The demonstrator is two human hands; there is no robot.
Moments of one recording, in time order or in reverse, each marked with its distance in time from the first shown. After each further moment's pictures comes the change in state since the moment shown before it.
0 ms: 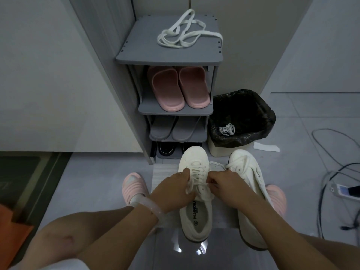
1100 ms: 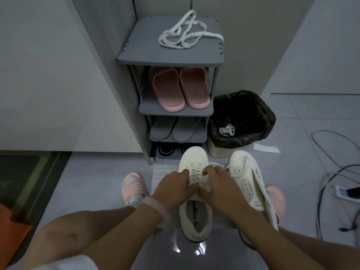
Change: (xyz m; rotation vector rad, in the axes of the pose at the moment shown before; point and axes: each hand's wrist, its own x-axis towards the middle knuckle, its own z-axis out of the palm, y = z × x) left_hand 0.002 0.005 -0.003 0.030 0.070 -0.078; right_hand -0.004 -0.020 0.016 0.074 0.121 0.160
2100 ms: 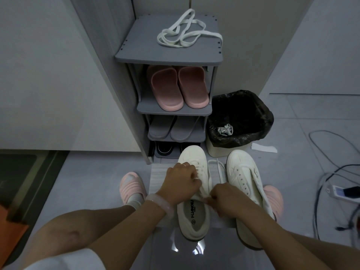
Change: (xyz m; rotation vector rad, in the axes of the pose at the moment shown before) left_hand 0.014 0.013 0.005 -0.103 0.117 0.065; right_hand -0.008 0.006 -0.017 -0.021 -0.458 0.139
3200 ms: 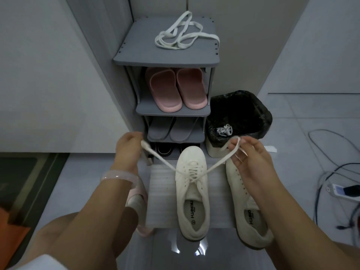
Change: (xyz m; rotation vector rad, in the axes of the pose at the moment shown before) left_hand 0.010 -0.033 -0.099 -0.928 0.613 -0.622; right_hand -0.008 0.007 -0.058 1.851 0.625 -0.133
